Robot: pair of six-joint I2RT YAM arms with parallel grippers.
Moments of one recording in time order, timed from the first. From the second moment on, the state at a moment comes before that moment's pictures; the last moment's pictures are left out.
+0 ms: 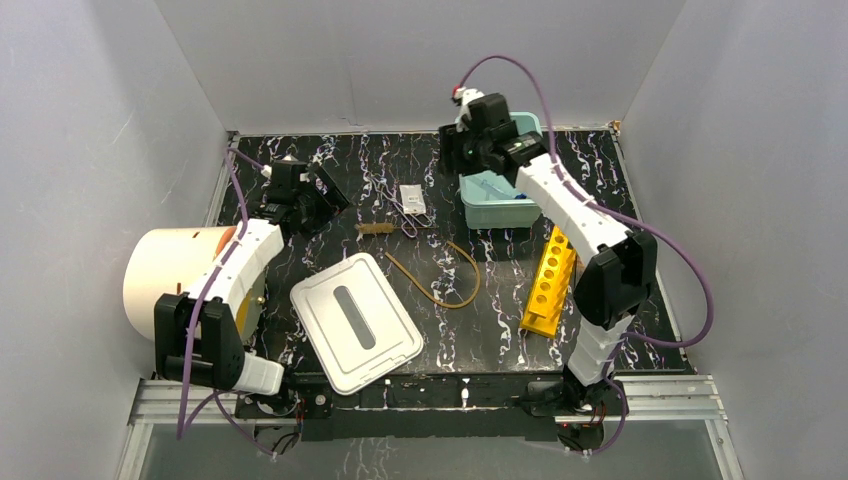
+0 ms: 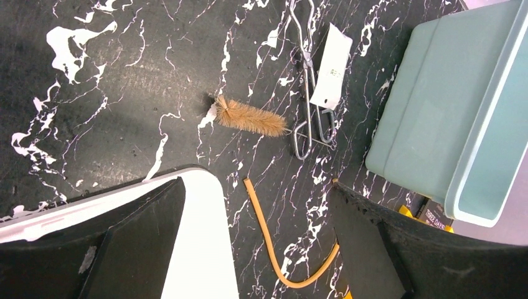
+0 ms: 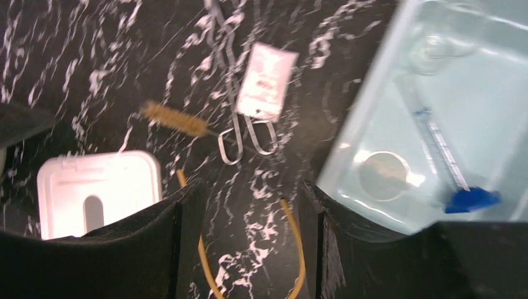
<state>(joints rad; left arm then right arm) -0.18 1.41 1.07 -0.43 0.06 -0.79 0.51 1.80 1.80 -0.64 -0.09 0.22</state>
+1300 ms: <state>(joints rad) -0.18 1.36 1.04 -0.54 0.01 -0.83 0.72 2.66 2.60 -0.86 0.25 0.27</state>
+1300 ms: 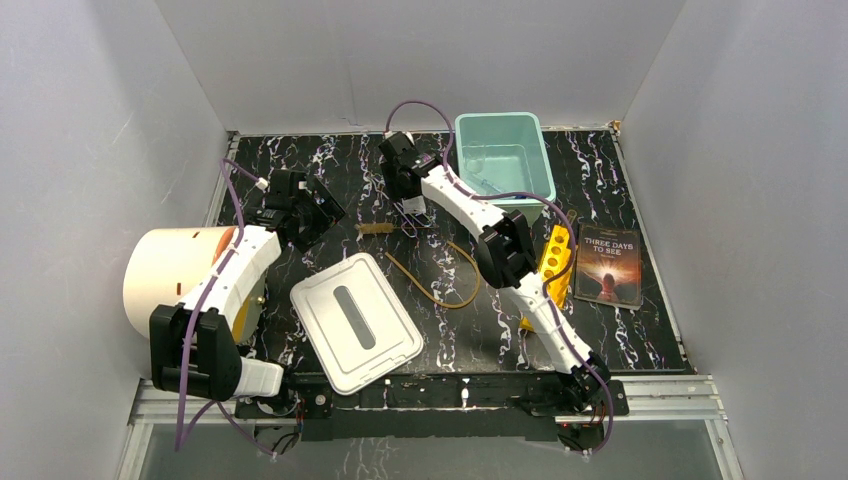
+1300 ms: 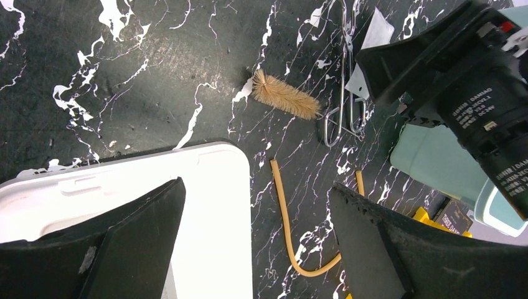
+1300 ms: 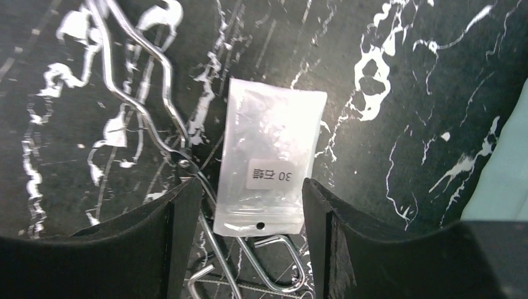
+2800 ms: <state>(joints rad) -0.18 1.38 1.05 -0.53 0.05 -0.83 0.68 2.70 2.59 -0.87 0.18 0.31</state>
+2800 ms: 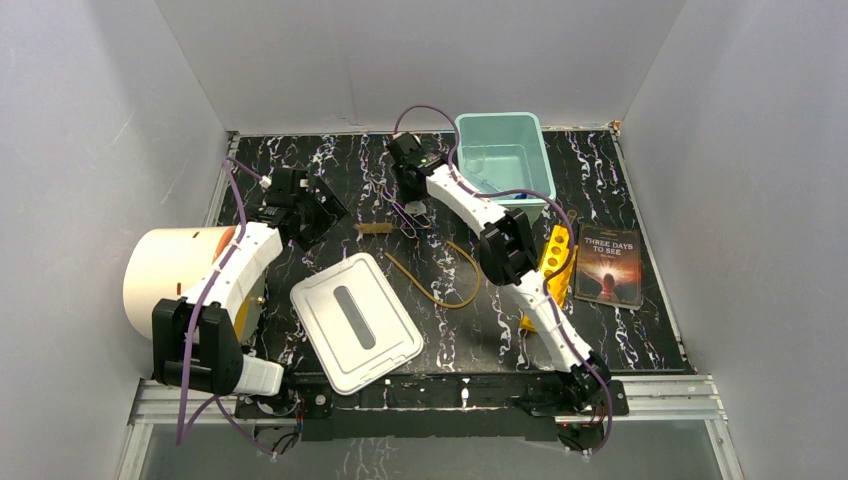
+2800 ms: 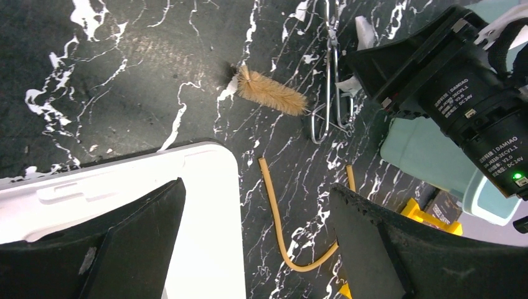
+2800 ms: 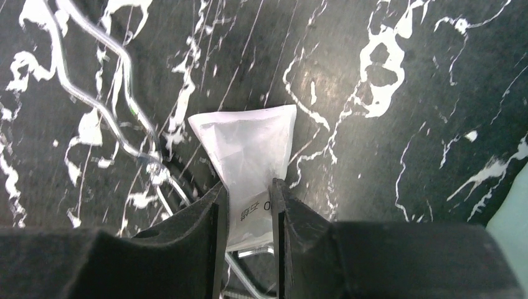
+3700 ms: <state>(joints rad) -0.23 1.64 1.00 -0.15 0.45 -0.99 0.68 2.04 1.57 -0.43 -0.23 0.27</state>
